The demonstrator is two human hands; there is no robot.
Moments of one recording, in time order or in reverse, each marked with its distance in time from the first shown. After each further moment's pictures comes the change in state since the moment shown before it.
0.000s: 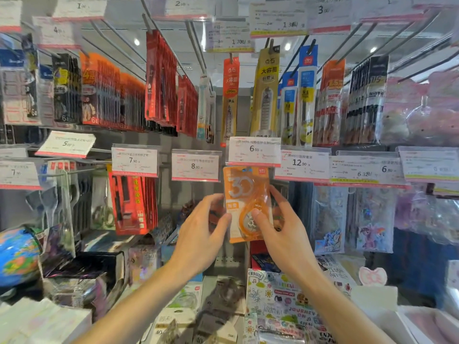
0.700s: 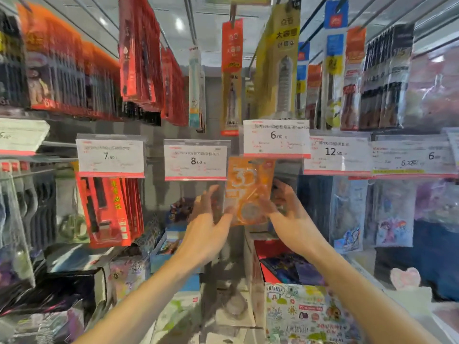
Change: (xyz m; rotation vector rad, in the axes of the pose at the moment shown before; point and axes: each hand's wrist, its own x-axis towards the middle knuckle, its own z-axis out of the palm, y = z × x) left_hand 0.052 -0.075 0.038 -0.158 -0.187 -0.215; right_hand 0.061 0.036 0.014 -0.051 -0.020 0.133
